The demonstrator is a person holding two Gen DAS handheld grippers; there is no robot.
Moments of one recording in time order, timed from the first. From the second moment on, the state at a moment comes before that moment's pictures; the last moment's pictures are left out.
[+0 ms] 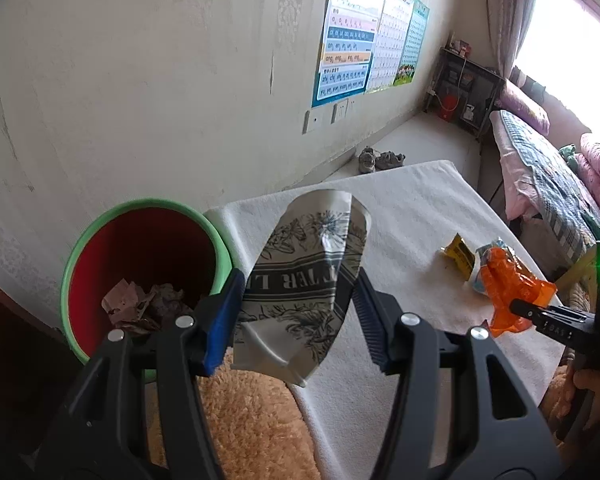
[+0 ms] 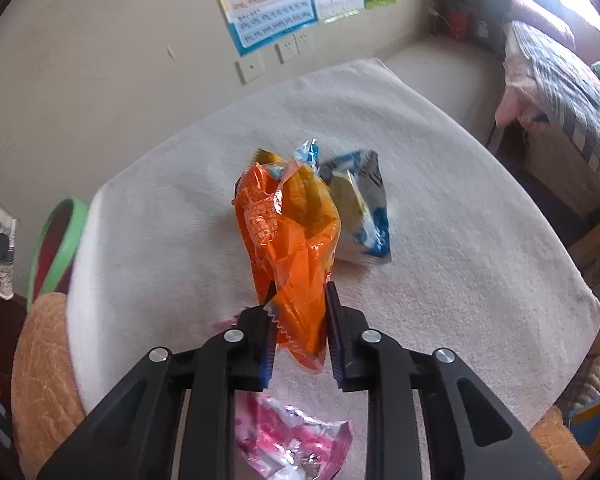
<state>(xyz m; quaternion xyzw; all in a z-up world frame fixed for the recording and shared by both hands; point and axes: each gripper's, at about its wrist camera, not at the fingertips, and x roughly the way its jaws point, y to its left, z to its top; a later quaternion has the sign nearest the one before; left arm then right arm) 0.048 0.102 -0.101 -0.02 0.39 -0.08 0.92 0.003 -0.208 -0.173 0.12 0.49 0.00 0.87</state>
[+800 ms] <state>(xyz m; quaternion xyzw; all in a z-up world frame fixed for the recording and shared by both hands) 0.044 0.136 -0.074 -0.02 0.35 -0.05 0.93 -0.005 -0.135 -0.093 0.20 0.40 0.09 0.89</state>
